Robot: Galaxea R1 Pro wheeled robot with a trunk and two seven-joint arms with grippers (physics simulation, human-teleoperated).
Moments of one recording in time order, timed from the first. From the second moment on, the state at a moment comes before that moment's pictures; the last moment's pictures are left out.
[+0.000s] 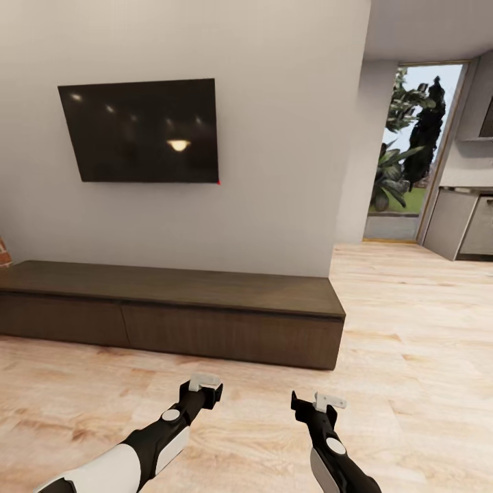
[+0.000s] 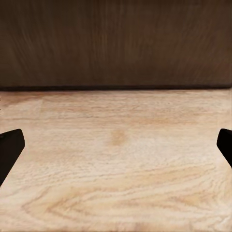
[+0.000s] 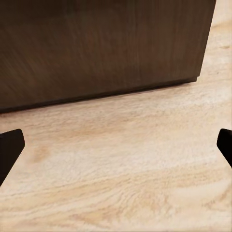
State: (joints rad) left arm -0.67 -0.03 -0.85 -0.30 0.72 -0.20 0.07; right arm -0.44 0.11 0.06 -0.50 -0.20 -0.23 -0.17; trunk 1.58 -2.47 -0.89
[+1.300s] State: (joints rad) left arm -0.67 -0.03 -0.85 -0.30 0.72 -0.20 0.07; right arm -0.44 0.11 0.05 -0.50 -0.20 -0.23 -0.17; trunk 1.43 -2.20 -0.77
